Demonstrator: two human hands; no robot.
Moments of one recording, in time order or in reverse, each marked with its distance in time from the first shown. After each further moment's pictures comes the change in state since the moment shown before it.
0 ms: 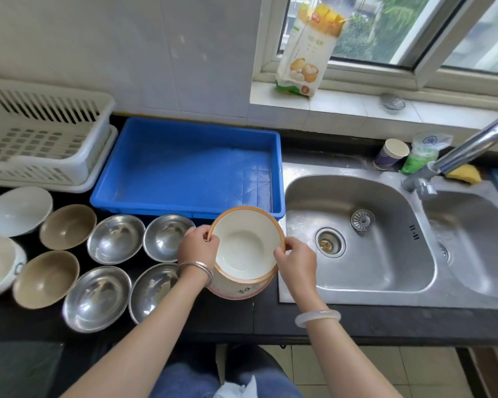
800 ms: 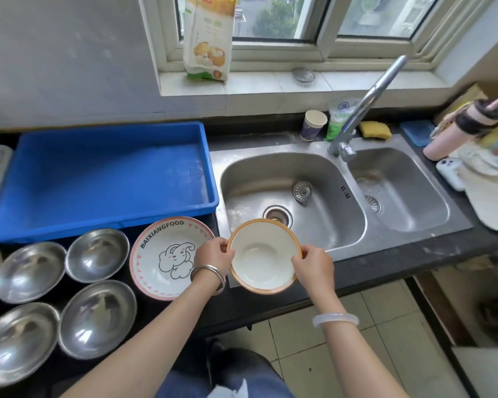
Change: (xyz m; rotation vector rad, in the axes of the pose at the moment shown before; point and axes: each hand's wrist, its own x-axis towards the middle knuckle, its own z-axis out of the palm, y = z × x) left_hand -0.060 0.056 0.107 0.112 -0.351 0.146; right_hand -0.016 0.110 -0.100 -0.099 0.121 0.264
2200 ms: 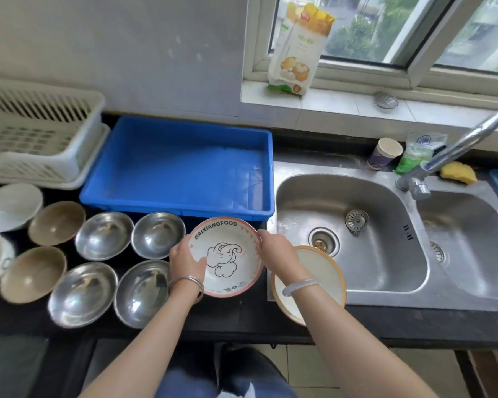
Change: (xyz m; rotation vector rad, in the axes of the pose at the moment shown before) left_hand -0.001 -0.094 -0.078 -0.103 0.317 -0.305; right_hand 0.019 -0.122 0.110 -0.543 -0.396 -0.583
